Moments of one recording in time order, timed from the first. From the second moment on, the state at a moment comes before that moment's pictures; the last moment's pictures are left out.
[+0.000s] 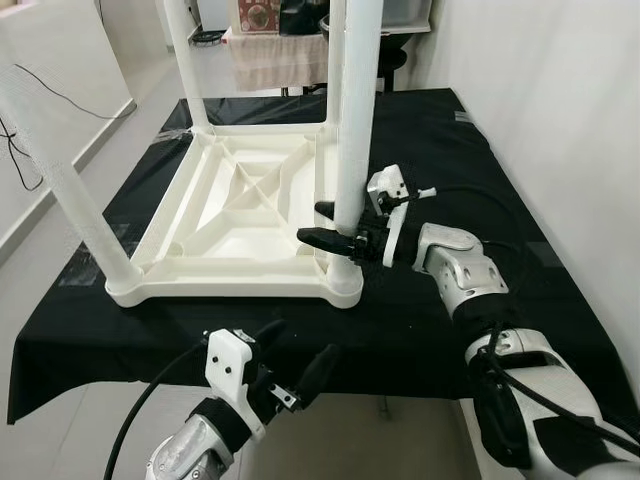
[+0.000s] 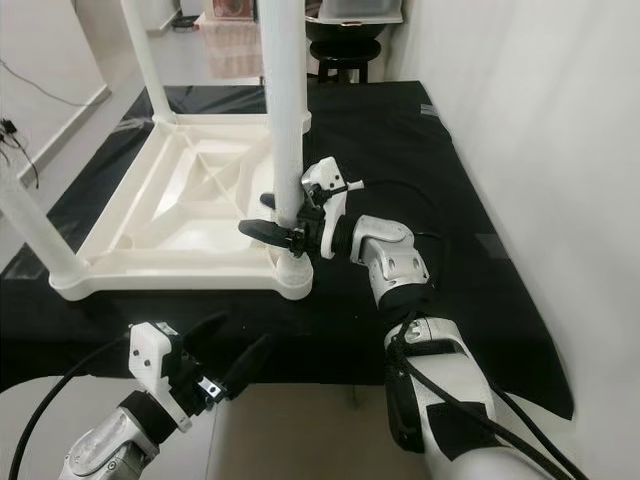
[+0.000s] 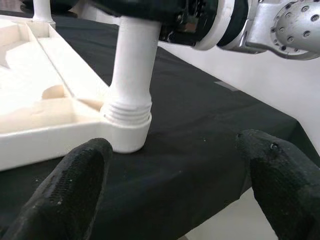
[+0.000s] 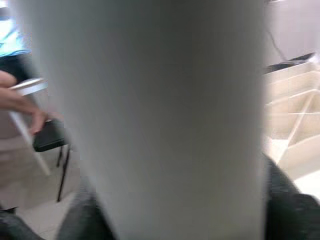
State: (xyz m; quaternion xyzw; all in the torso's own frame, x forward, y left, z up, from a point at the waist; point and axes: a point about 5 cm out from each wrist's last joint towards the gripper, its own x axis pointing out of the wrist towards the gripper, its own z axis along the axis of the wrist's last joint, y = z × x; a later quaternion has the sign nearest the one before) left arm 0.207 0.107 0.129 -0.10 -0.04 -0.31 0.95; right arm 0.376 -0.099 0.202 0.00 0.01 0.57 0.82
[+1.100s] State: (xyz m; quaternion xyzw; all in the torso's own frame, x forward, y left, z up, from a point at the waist) left arm 0.210 0.115 0.130 -0.10 -0.04 -0.28 0.95; right arm 0.329 -0.071 0.131 -0.03 0.05 0.38 0.92
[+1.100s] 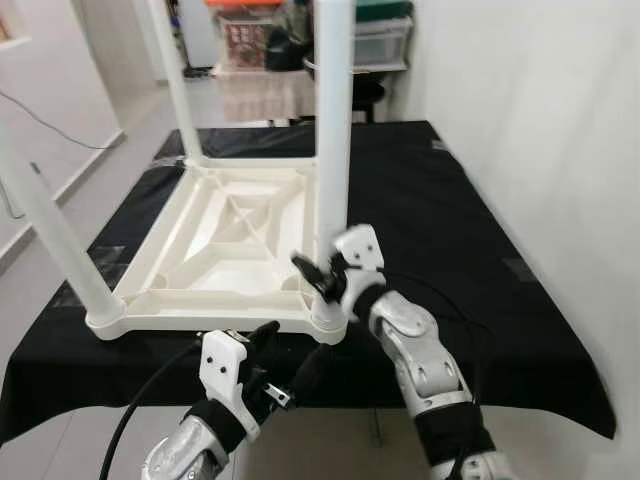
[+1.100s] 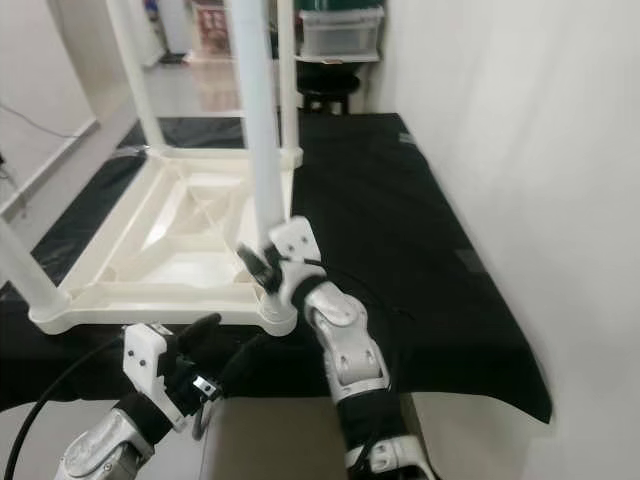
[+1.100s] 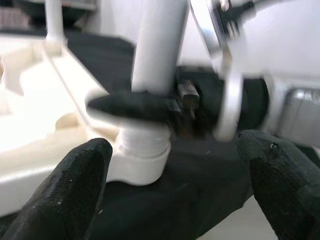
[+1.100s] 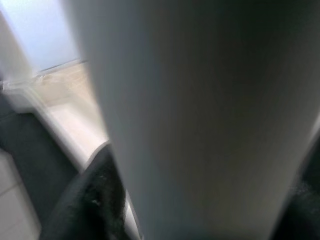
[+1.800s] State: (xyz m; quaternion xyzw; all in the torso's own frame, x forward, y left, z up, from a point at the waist) left arm 0.218 0.113 0.127 -0.10 -0.03 -0.28 0.95; right arm 0.362 -0.087 0.184 -0.05 0.04 0.63 0.77
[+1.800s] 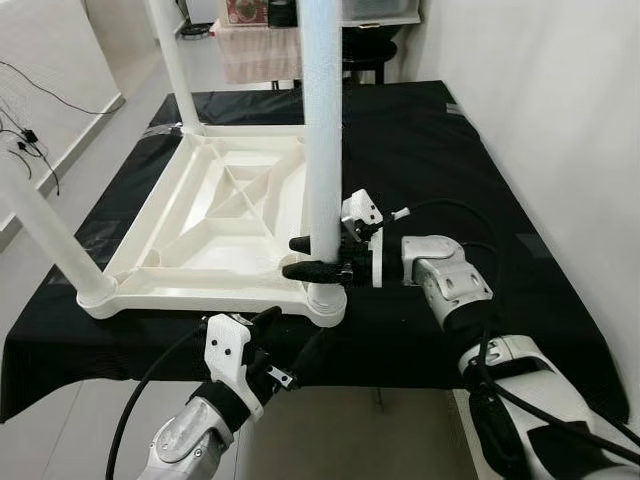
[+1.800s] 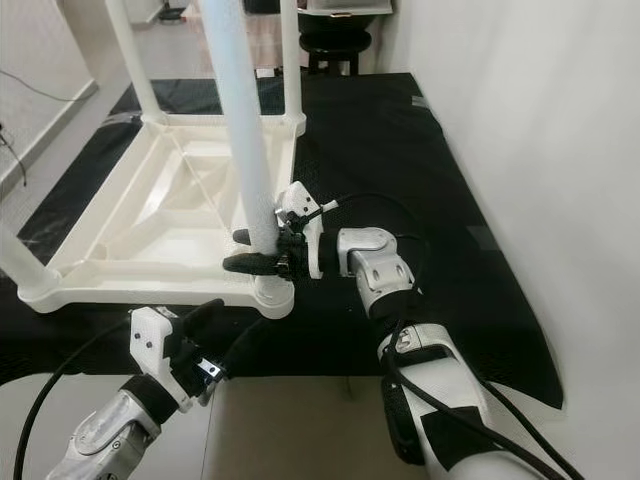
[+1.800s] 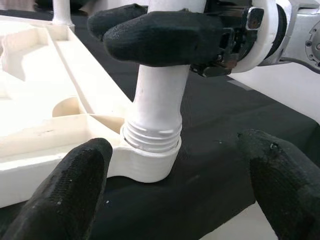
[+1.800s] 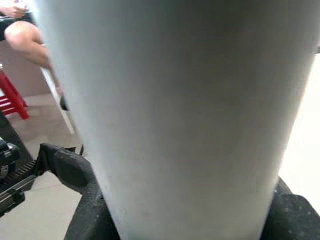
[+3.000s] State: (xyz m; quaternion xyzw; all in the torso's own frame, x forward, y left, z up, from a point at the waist) left arm 0.216 0.116 0.129 -0.11 -0.04 -0.27 0.95; right arm 0.336 -0.065 0.177 -0.02 -0.01 0.48 0.88
